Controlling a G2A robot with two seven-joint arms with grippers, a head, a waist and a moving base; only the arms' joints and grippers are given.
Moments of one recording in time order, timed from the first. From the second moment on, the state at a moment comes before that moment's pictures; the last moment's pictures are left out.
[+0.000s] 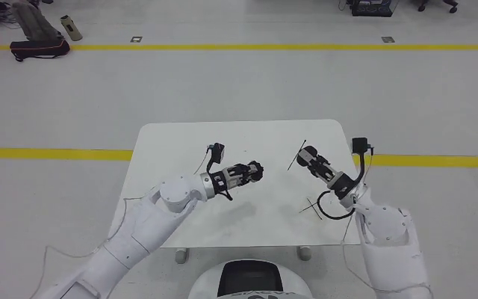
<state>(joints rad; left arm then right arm) 1.15 -1.10 -0.79 -1.45 -0.53 -0.06 -0.56 -1.70 -1.36 1.61 -1.85 -0.22 -0.34 0.67</state>
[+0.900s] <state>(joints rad) 1.16 -1.10 -0.78 -1.55 -0.24 0.01 -0.41 -1.71 -1.32 1.48 -1.87 -0.48 -0.34 0.38</state>
